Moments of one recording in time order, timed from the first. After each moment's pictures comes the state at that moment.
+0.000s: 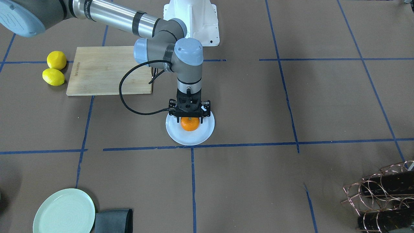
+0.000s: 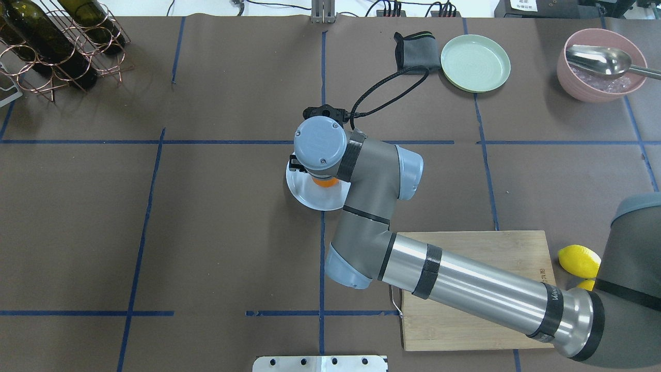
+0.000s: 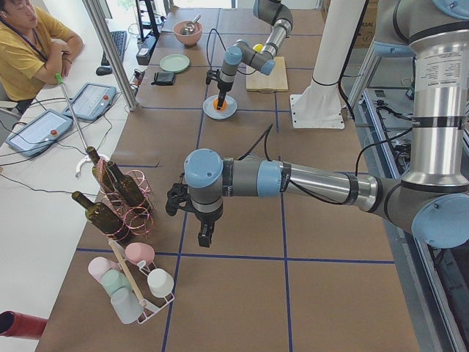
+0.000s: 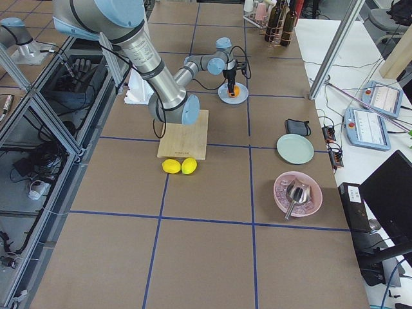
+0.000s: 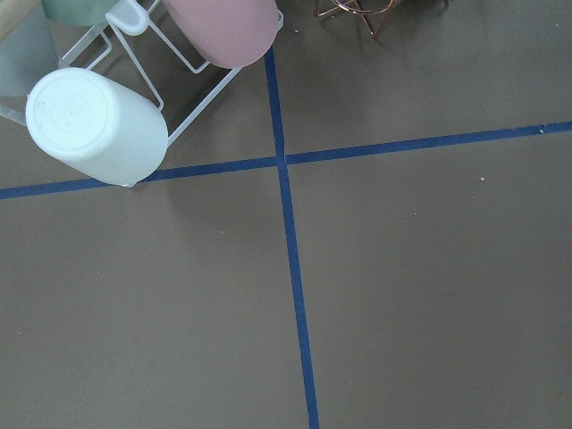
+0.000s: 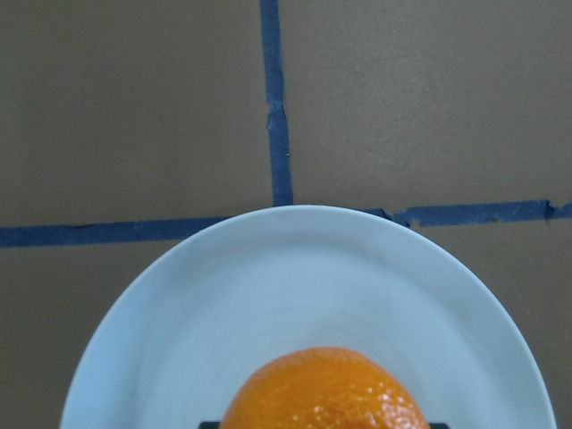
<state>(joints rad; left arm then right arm) -1.63 -1.51 -1.81 -1.40 -2.39 0.16 0.48 -0.68 1.31 -1.41 1.62 1.32</state>
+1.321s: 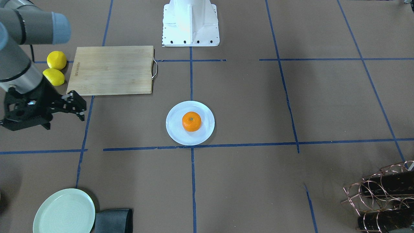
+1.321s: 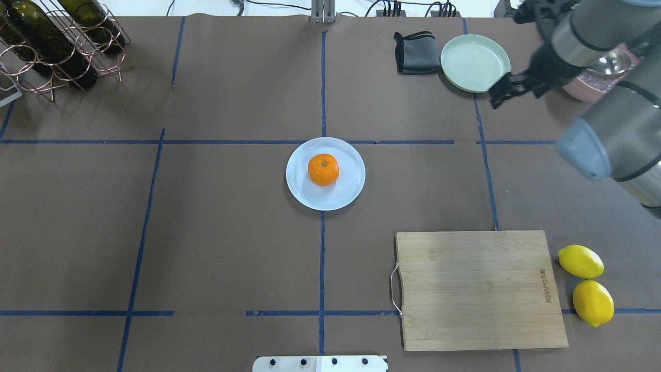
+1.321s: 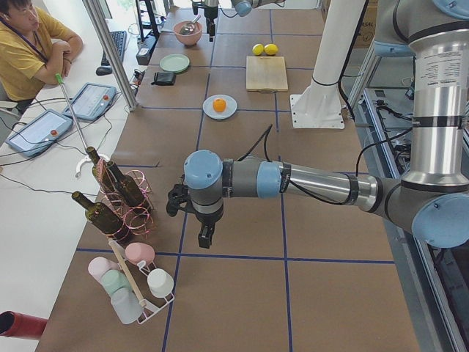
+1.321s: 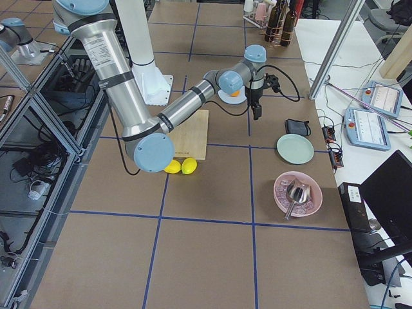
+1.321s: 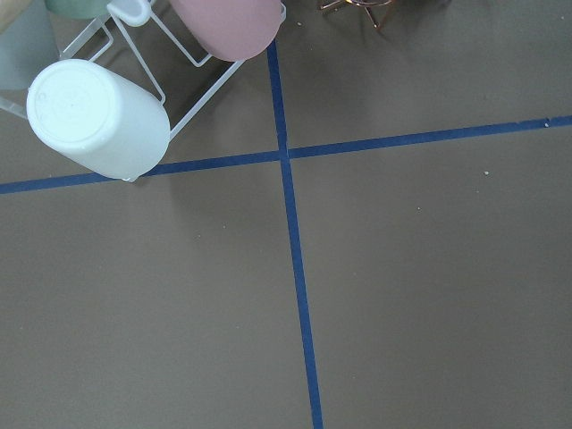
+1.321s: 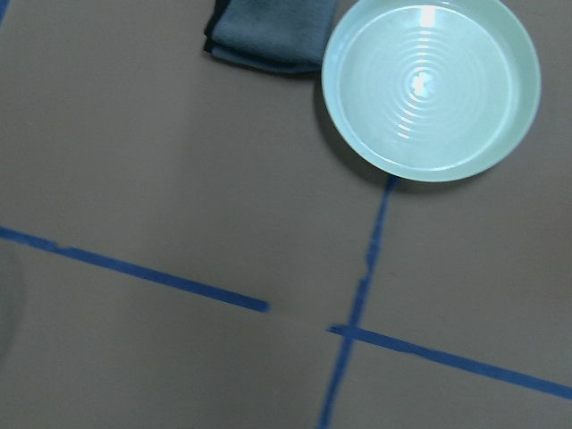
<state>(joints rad) -1.62 -1.51 -1.80 -1.40 -2.38 0.19 1.07 -1.23 1.83 -1.60 2.16 0.44</state>
